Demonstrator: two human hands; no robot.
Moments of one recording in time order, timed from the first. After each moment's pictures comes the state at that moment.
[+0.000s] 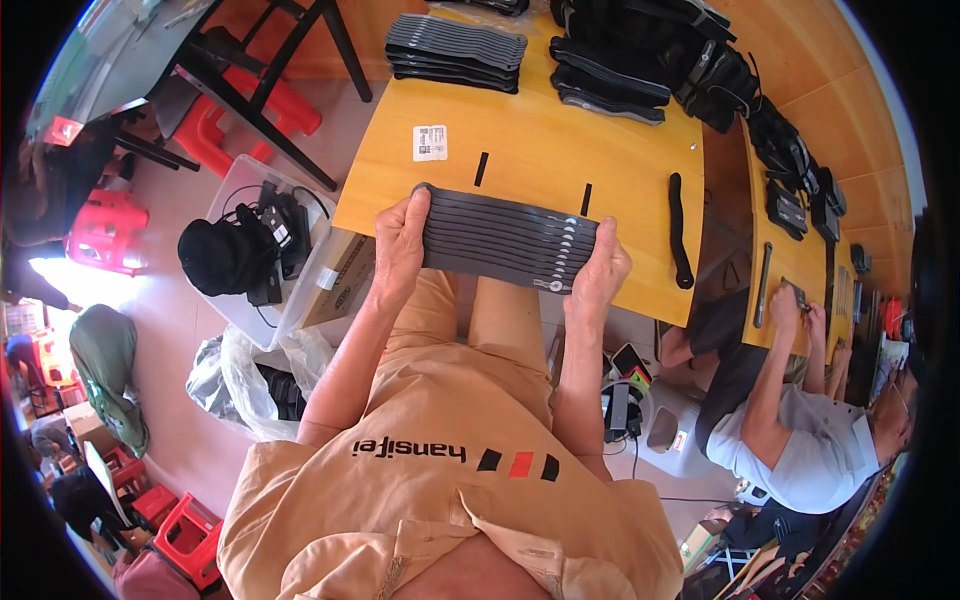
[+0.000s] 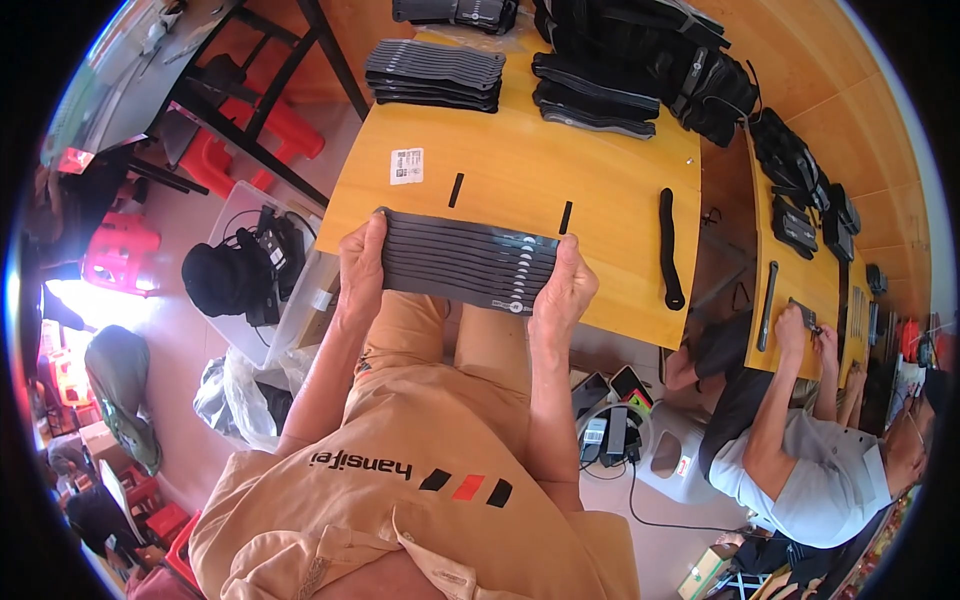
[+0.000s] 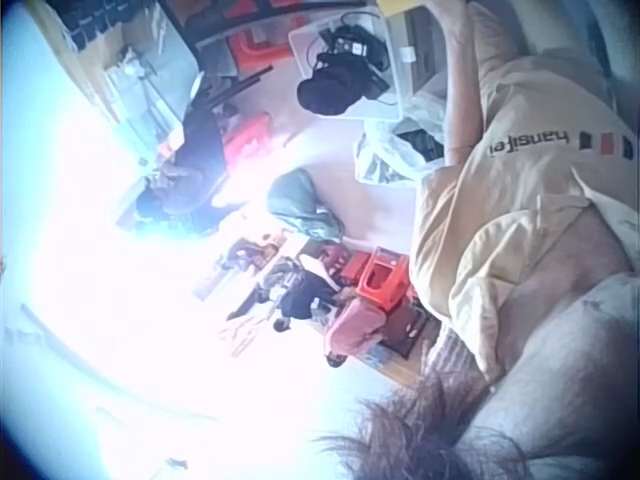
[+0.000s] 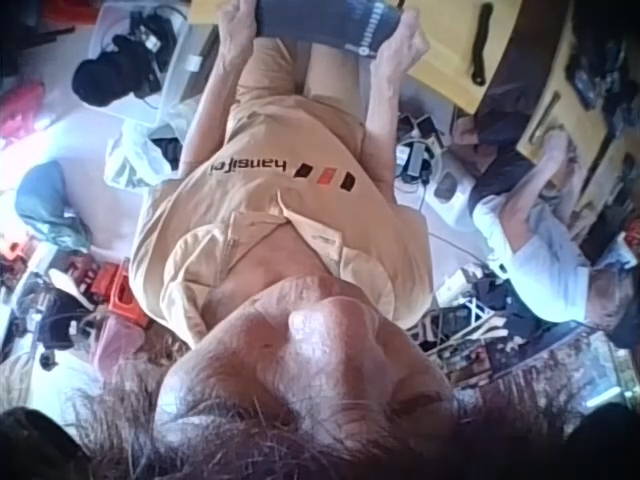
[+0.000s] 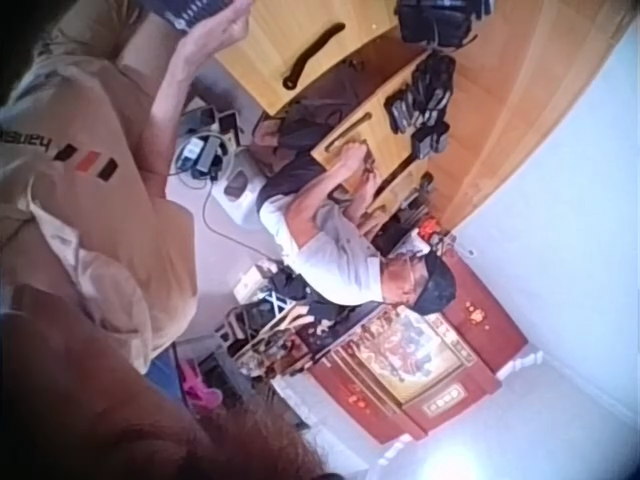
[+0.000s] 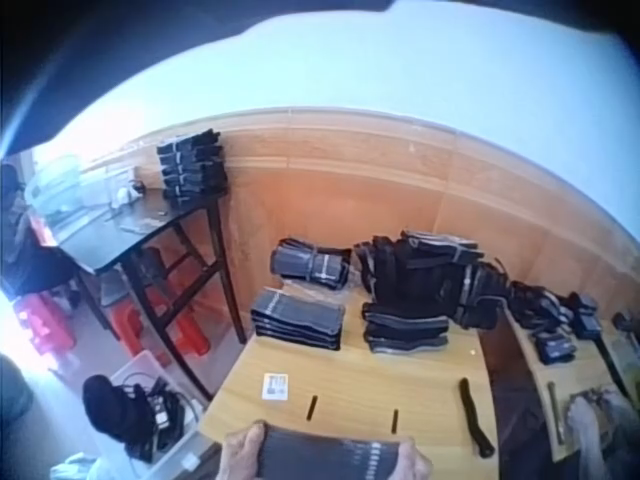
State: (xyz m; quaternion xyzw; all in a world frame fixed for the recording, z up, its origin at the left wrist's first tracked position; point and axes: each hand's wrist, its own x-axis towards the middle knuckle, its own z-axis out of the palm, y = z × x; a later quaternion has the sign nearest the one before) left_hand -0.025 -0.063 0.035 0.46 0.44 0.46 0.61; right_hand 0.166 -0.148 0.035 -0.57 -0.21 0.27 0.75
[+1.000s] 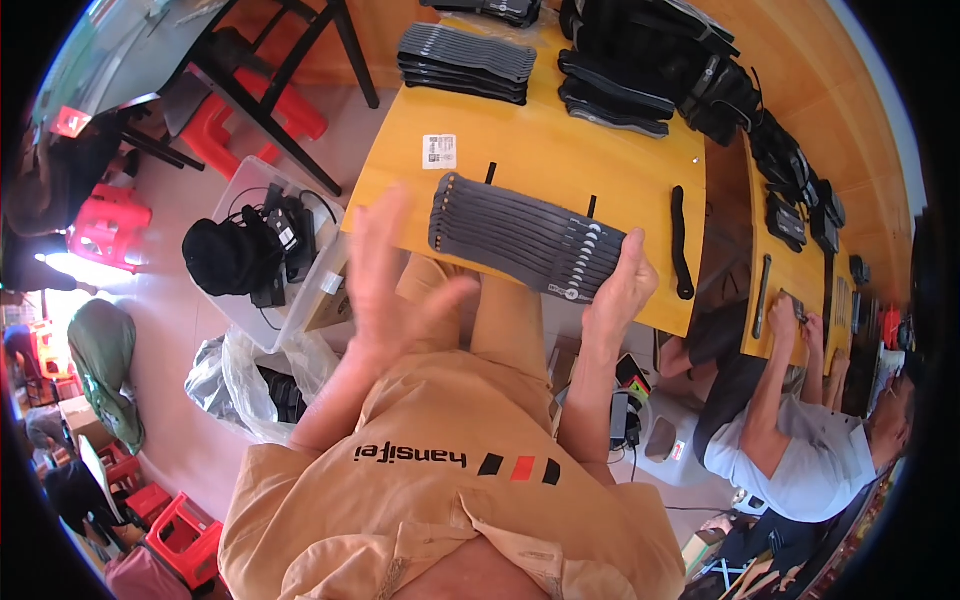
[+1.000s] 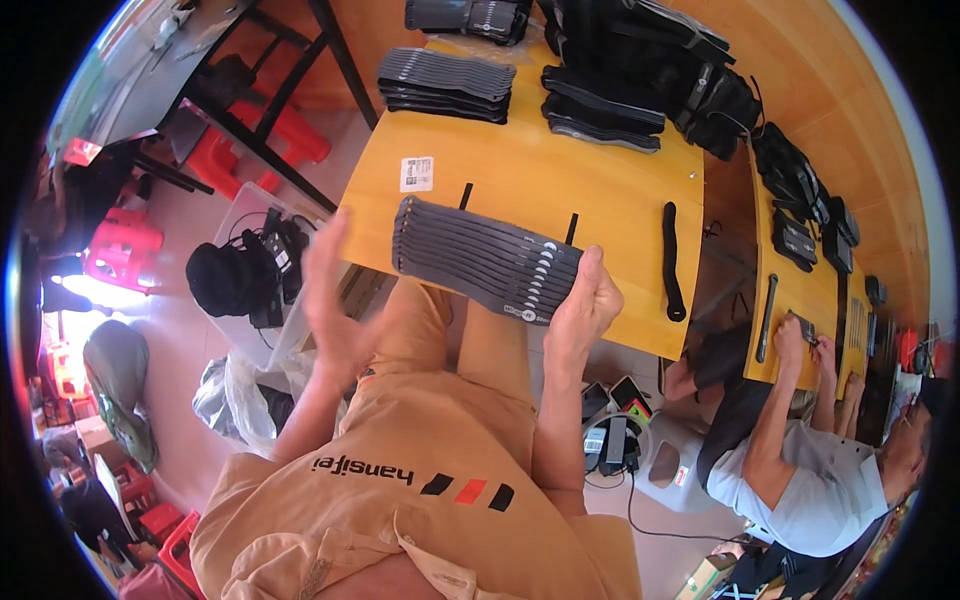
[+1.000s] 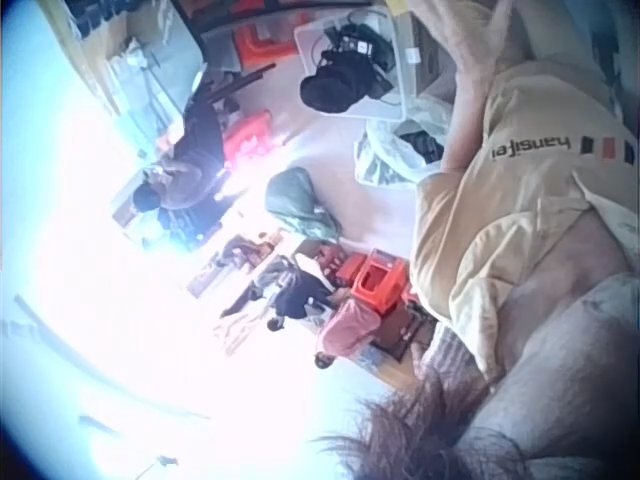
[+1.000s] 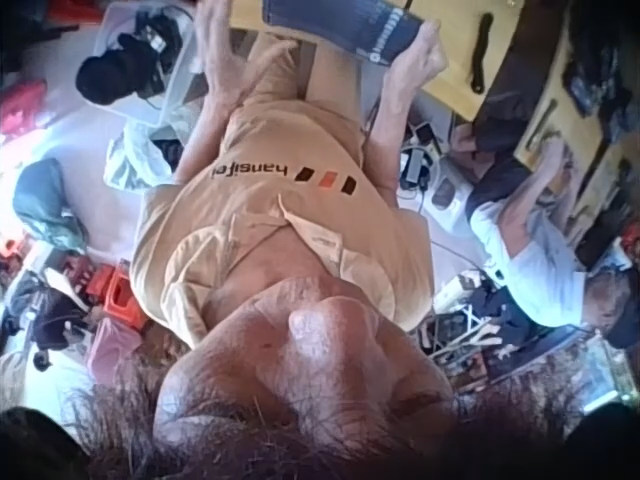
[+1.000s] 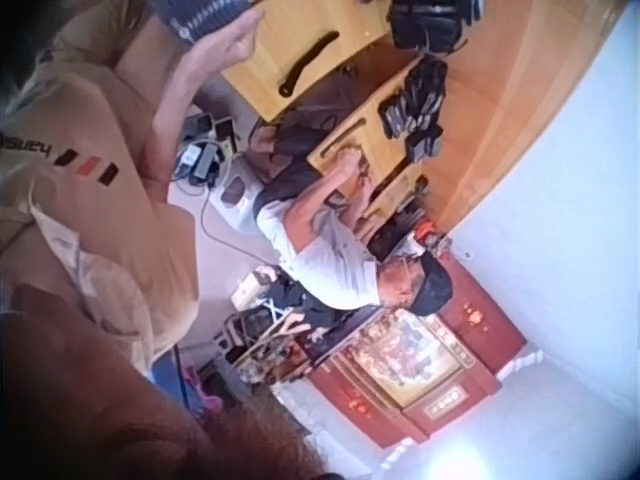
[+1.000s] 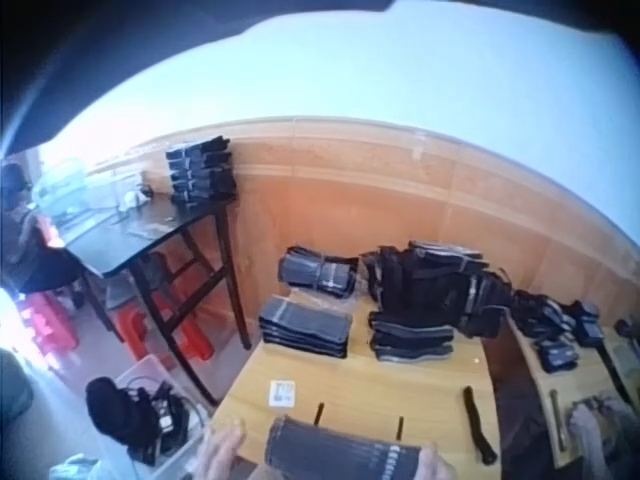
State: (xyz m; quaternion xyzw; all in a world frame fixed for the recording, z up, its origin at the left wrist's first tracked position) left_hand -0.053 -0.101 0.108 0.77 0.41 0.45 0.19; right_hand 0.157 -0.151 0.084 -0.61 -0.21 0.22 0.73
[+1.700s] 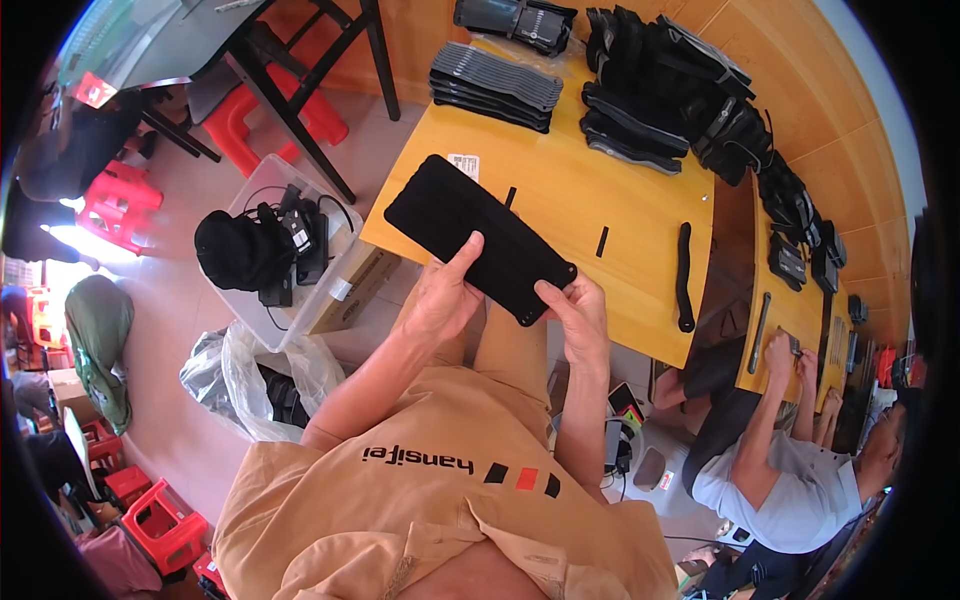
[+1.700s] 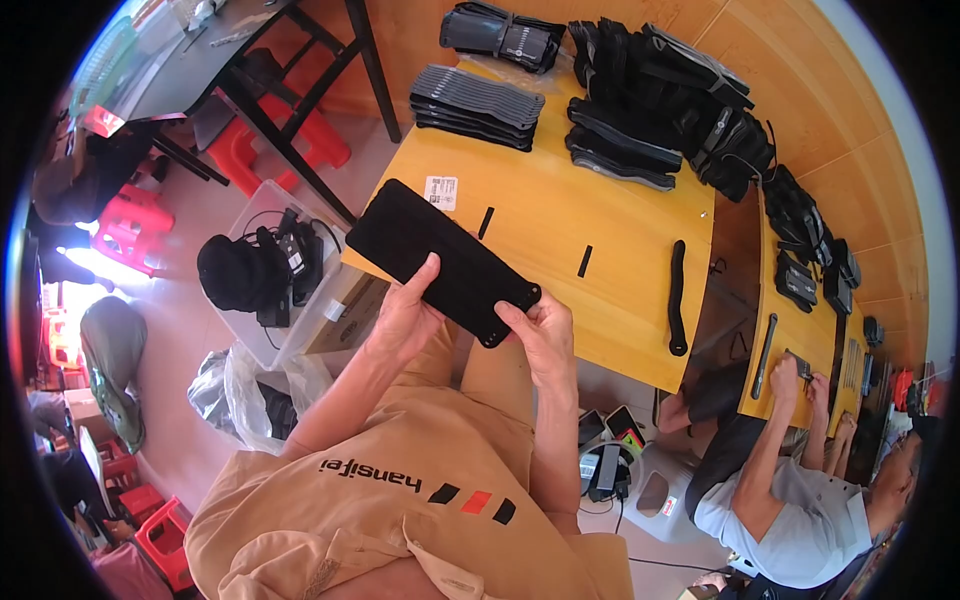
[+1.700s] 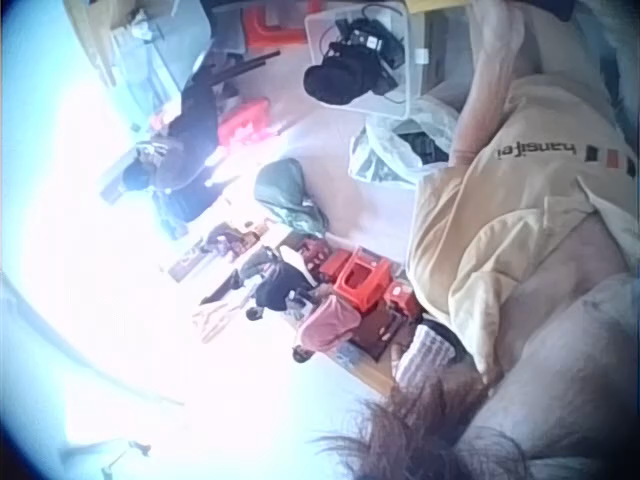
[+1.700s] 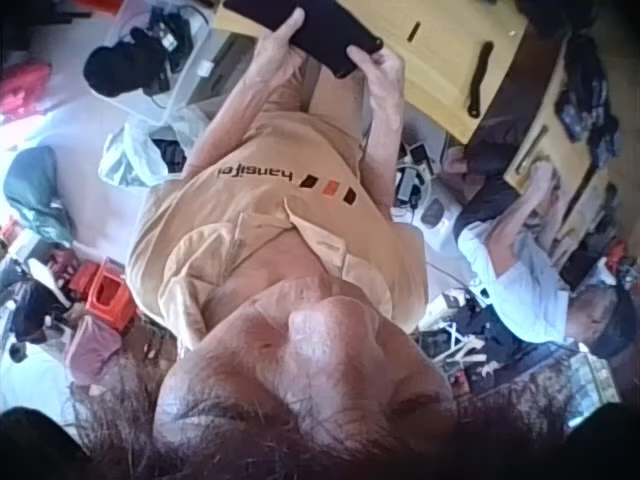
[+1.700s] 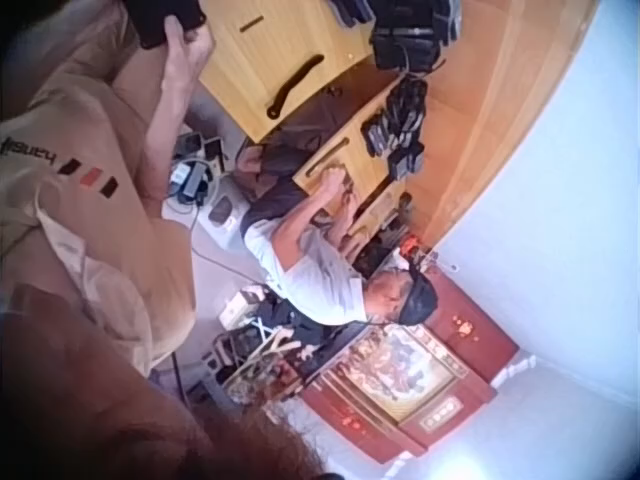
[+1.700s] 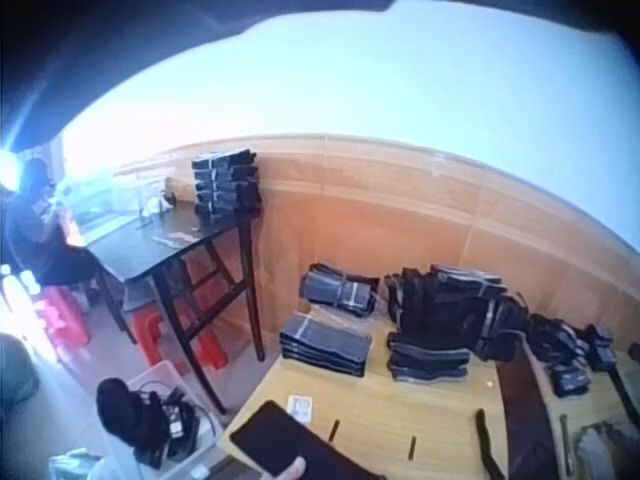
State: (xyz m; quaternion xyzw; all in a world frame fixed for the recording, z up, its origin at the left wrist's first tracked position) left_hand -0.011 -0.084 0.059 0.13 0.24 0.47 0.84; right_hand 0.147 -0.152 0.065 -0.53 -0.30 0.54 0.58
